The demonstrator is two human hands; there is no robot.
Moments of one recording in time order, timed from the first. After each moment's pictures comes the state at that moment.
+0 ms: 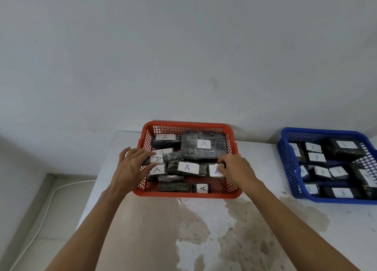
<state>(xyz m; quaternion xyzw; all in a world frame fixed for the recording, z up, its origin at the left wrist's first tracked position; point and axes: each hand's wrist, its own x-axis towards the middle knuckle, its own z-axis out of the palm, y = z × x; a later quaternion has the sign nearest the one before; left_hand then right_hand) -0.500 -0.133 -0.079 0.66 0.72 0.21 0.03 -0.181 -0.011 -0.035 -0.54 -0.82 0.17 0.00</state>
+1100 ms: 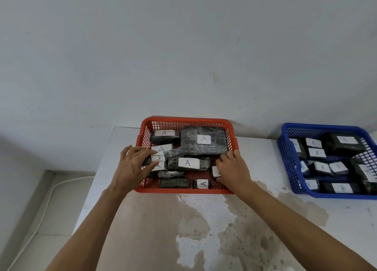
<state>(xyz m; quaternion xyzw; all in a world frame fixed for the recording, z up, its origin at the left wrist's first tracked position) -0.489 -0.136 -0.076 0.66 0.71 0.23 0.03 -0.180 -0.022 -0.060 -0.41 -0.90 -0.09 -0.13</state>
